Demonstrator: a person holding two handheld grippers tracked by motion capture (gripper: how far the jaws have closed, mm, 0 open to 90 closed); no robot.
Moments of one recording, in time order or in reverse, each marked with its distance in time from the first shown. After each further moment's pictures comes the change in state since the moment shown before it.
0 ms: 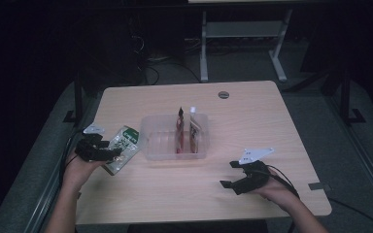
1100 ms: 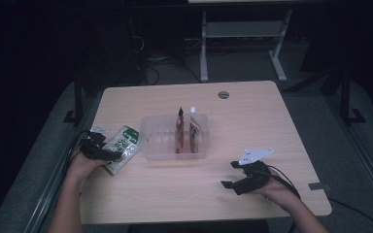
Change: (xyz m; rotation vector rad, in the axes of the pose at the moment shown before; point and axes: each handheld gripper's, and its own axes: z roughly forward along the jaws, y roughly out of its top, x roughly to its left) left arm 0.035 -0.016 0.050 0.111 -0.033 0.006; right arm 0.000 -0.001 0.000 0.026 -0.018 -0.011
